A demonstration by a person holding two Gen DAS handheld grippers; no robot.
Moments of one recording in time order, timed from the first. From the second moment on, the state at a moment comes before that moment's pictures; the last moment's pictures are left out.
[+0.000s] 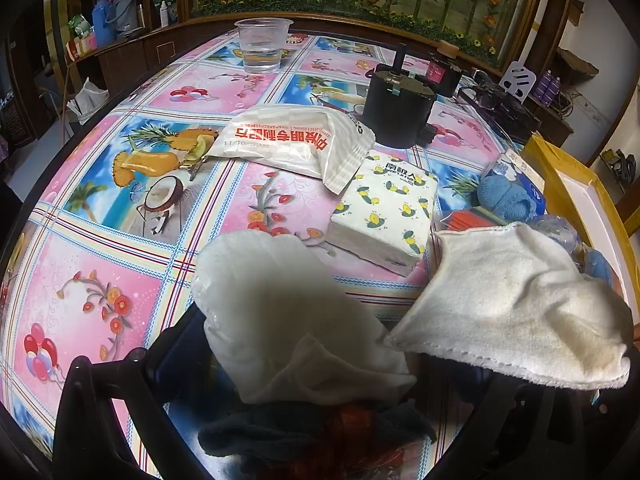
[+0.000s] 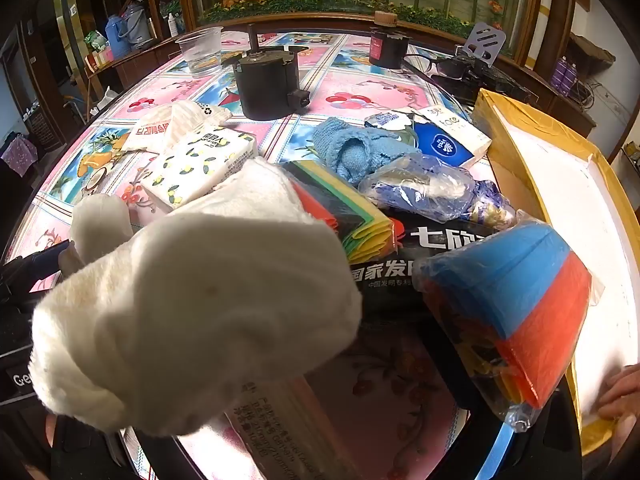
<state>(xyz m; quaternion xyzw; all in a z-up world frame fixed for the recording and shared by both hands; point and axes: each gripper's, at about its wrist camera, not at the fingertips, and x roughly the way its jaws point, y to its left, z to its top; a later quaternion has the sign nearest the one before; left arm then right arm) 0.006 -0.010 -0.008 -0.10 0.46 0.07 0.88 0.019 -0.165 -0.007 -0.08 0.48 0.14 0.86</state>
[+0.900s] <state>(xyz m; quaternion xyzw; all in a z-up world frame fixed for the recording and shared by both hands) 0.003 -0.007 -0.006 -0.11 0.46 0.07 0.88 -0.012 -0.171 -0.003 -0.15 0.50 0.26 0.81</state>
